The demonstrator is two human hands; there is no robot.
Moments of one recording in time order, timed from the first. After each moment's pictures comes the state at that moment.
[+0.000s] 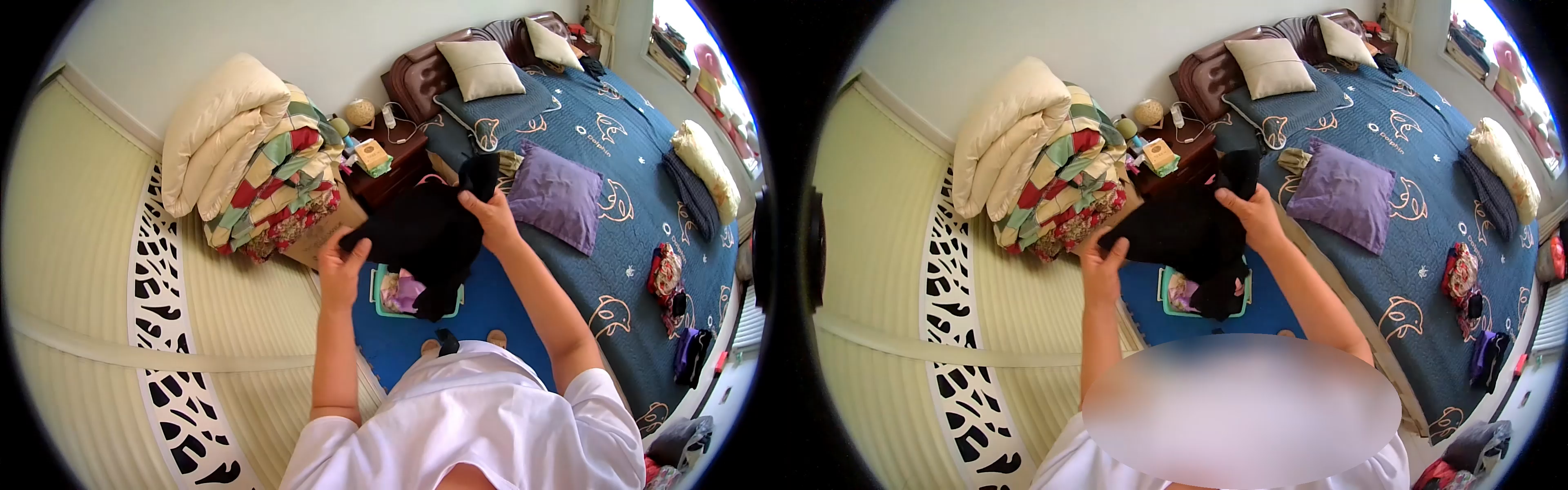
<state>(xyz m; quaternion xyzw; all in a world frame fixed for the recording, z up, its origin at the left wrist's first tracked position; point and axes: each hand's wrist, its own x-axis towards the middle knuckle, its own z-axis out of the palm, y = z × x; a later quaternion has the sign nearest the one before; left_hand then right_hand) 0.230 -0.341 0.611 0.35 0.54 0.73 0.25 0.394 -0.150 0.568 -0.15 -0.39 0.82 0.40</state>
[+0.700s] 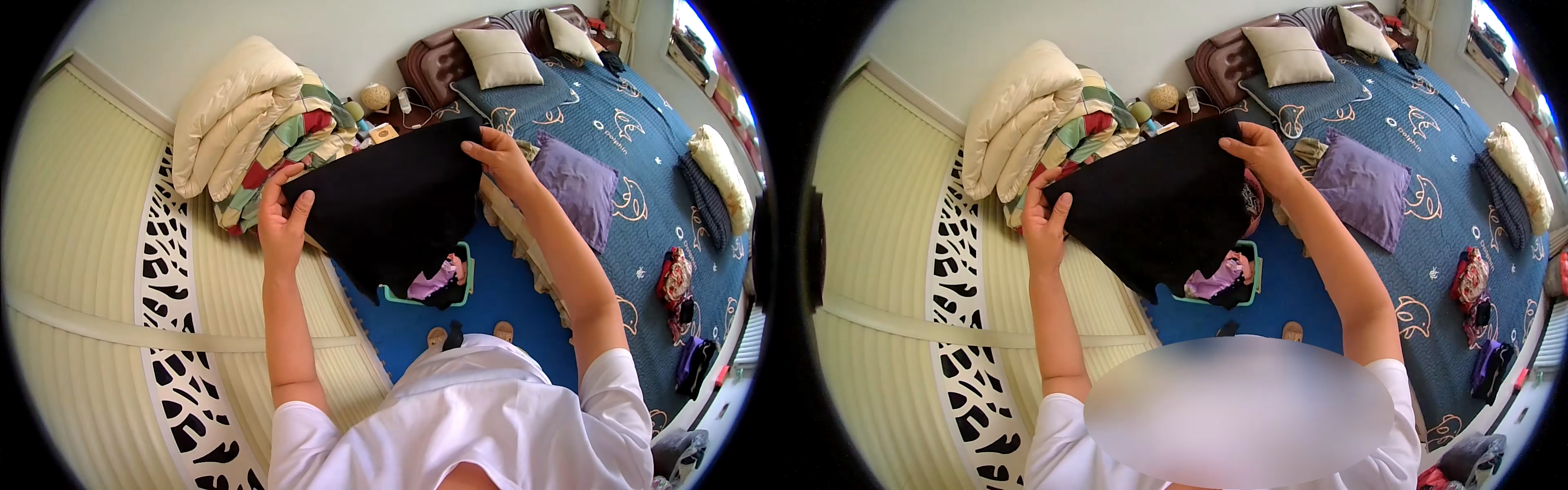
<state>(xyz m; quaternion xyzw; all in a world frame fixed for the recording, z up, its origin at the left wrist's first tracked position) 0.184 -0.348 0.697 0.47 0.60 0.64 0.07 0.381 -0.094 0.612 -0.08 -0.53 0.79 0.32</state>
